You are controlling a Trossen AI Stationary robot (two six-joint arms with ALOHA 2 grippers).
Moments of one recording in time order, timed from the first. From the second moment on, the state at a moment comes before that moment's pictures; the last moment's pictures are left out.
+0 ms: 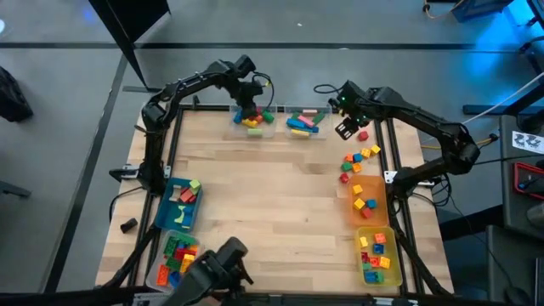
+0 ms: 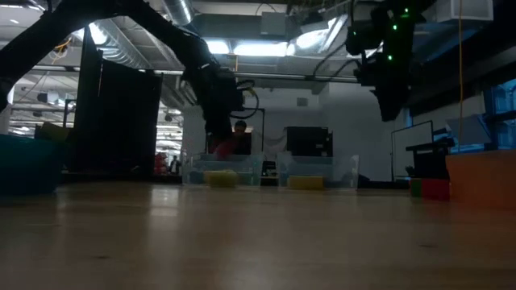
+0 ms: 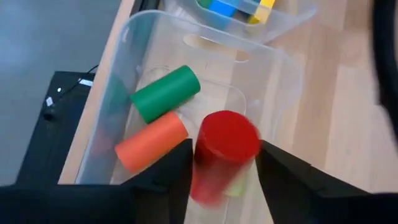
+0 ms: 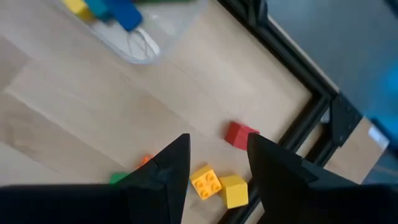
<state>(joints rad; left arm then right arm) 0.83 2.06 1.77 -0.96 0.40 0.49 -0.69 1.40 1.25 -1.16 0.24 0.13</state>
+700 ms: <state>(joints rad) 0.77 2.02 1.77 -0.96 0.41 0.42 -0.93 1.40 0.93 -0.93 0.24 0.26</state>
